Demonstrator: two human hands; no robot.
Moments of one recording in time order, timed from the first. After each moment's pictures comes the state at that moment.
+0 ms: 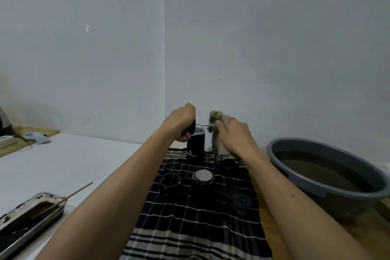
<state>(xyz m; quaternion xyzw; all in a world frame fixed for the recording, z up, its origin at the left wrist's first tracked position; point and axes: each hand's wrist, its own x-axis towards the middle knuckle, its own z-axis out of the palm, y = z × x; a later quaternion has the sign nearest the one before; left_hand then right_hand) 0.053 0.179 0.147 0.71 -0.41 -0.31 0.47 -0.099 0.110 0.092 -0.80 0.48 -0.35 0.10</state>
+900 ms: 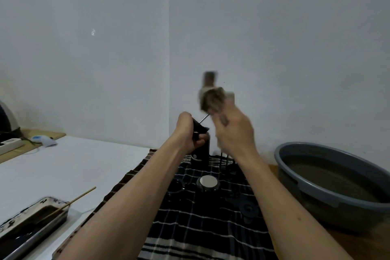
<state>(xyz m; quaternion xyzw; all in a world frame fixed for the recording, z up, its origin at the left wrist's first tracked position) 0.048 0.161 0.126 0.52 -0.25 -0.46 0.67 -0.079 0.143 0.113 -0.77 0.31 -0.55 0.09</state>
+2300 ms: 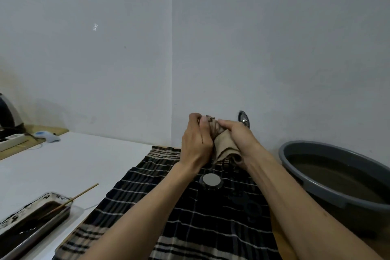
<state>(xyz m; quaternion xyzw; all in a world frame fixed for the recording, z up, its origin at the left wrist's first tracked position) 0.032 0.168 0.063 0.57 -0.53 0.02 0.62 -0.078 0.135 0.106 -0.50 0.27 -0.38 0.73</state>
